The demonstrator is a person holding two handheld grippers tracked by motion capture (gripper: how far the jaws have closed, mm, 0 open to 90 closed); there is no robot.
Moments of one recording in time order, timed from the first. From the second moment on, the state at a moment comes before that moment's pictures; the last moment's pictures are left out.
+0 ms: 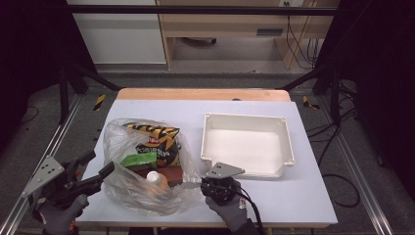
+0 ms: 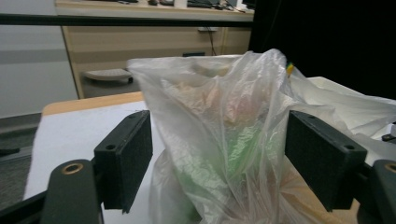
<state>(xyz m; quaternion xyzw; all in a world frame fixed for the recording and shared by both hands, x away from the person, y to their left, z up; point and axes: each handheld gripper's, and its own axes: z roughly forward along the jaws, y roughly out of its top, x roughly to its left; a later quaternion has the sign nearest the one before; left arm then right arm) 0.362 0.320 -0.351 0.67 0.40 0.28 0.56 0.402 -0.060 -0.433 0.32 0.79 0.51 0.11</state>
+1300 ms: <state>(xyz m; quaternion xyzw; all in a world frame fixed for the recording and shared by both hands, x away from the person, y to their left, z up) 0.371 0.324 -0.427 0.72 0.50 0.27 0.39 0.395 -0.071 -0.432 0.32 0.79 0.52 0.09</state>
